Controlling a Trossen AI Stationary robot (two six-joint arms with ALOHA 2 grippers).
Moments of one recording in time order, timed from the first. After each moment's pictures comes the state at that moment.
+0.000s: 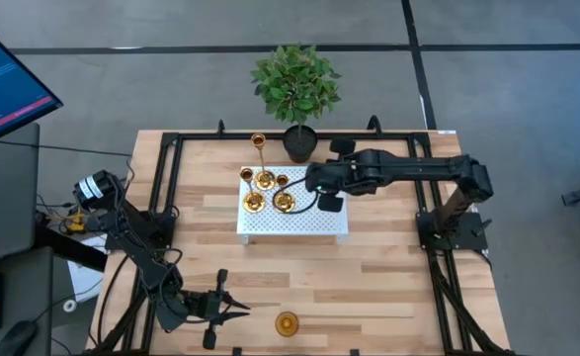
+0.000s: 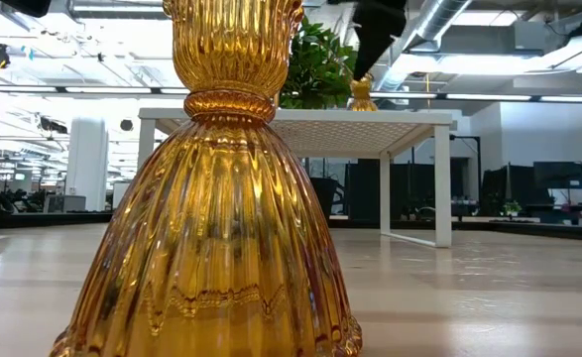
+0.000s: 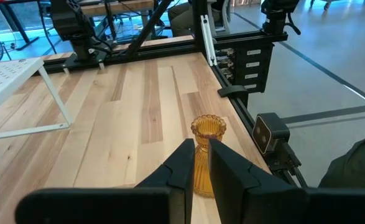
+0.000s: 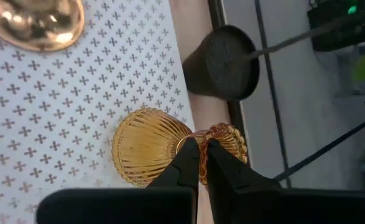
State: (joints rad) left arm -0.99 1.37 0.67 0.52 -0.82 -0.14; right arm 0.01 1.71 1.71 -1.21 0.60 0.01
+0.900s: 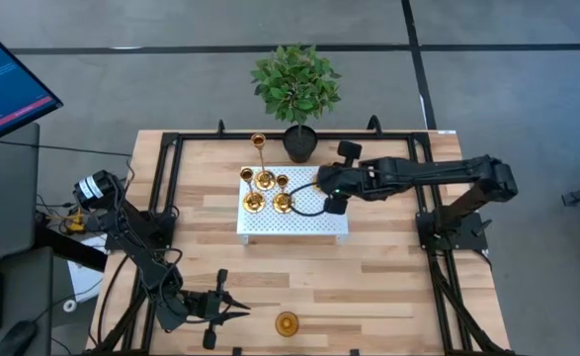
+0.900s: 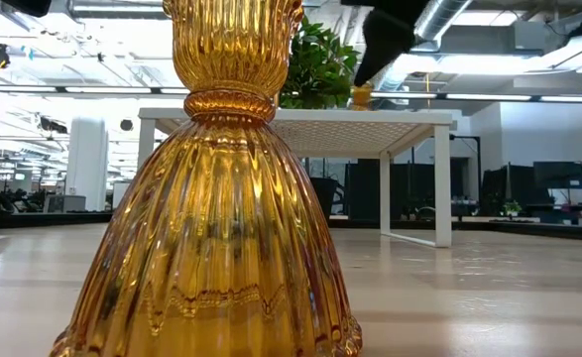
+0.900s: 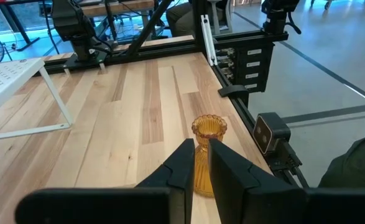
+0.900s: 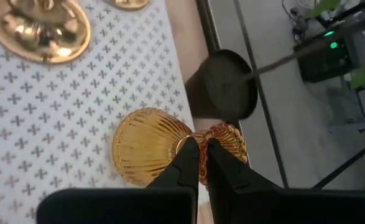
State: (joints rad) left arm -0.99 1.37 0.67 0.52 -0.83 -0.14; right arm 0.02 1.54 1.41 -0.89 0.63 -0.08
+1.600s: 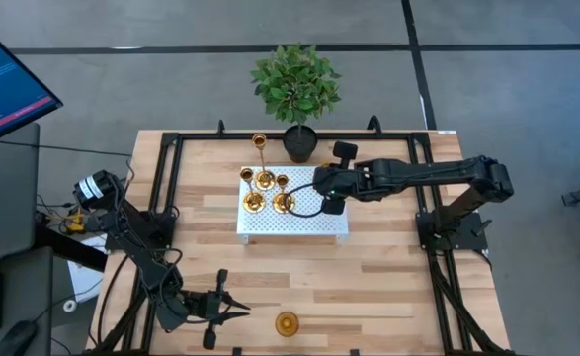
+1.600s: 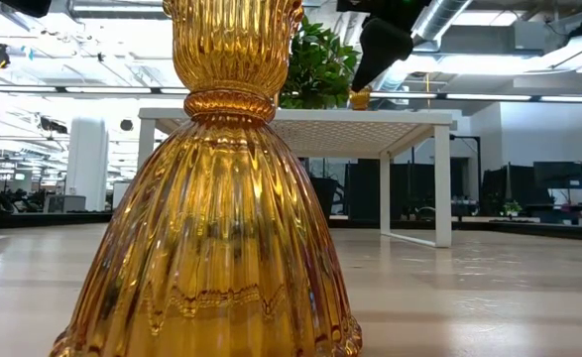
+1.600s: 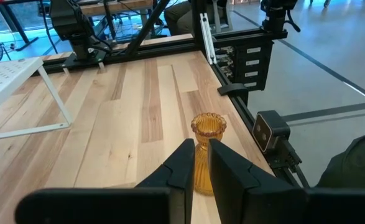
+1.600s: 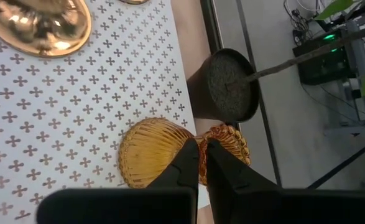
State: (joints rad) left arm -0.99 1.37 0.67 0.51 -0.82 -0.14; right arm 0.02 1.57 1.41 -0.88 0.61 -0.10
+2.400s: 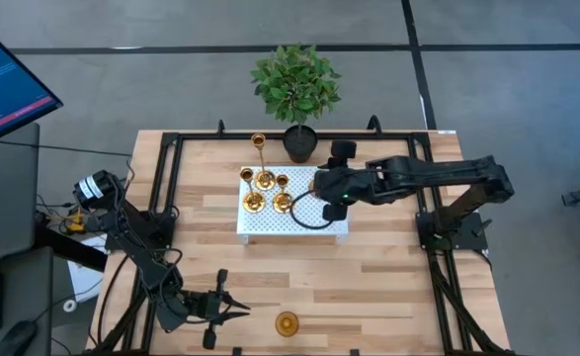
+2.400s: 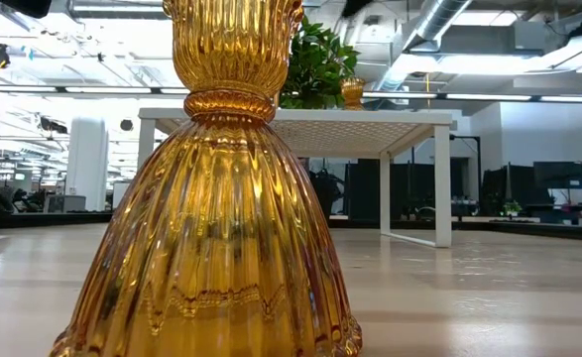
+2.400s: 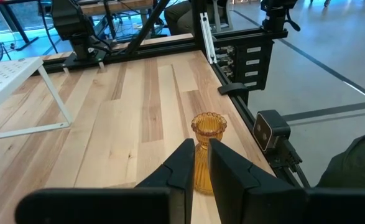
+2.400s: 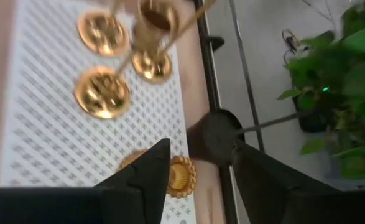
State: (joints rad) left arm -0.99 1.37 0.67 0.51 -0.82 -0.14; right arm 0.14 1.57 1.70 -1.02 0.63 -0.17
